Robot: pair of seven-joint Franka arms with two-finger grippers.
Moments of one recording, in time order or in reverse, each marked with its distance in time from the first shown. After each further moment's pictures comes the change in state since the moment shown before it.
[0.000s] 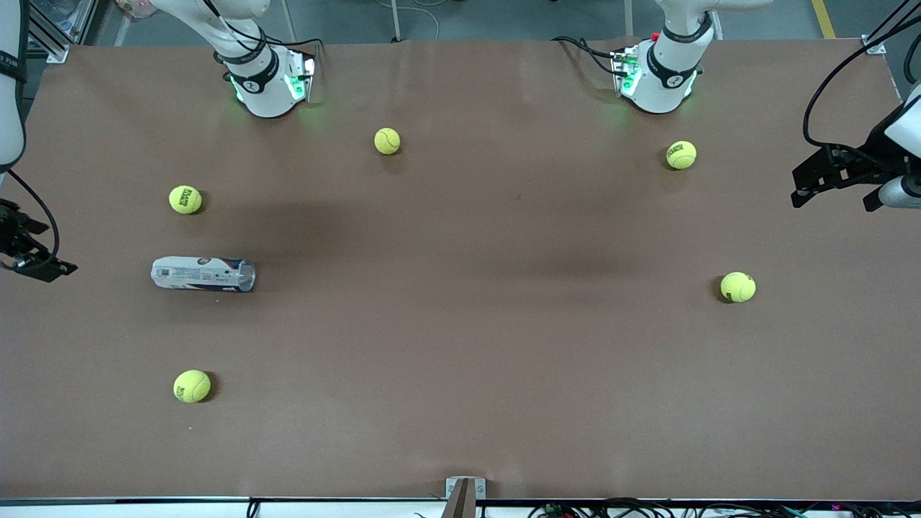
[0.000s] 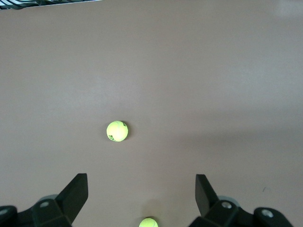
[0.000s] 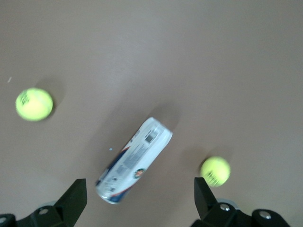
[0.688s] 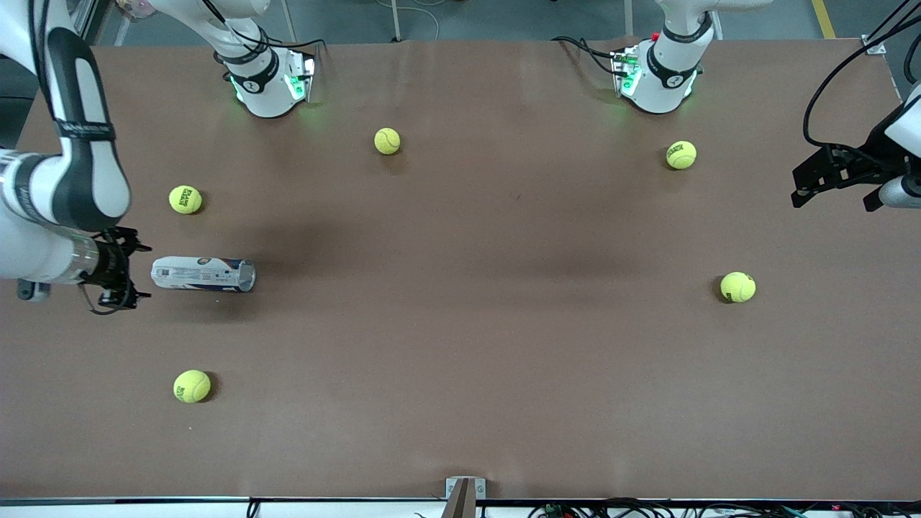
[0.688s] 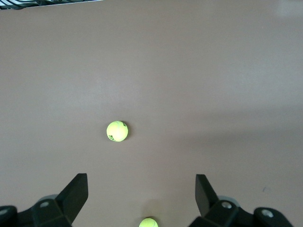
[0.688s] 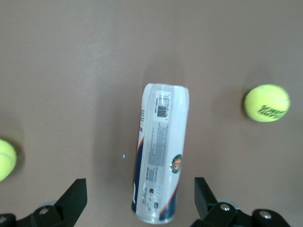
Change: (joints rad) left arm 0.000 0.000 0.000 0.000 0.000 0.000 0.000; right arm 0.065 0.113 0.022 -0.214 0.025 0.273 0.542
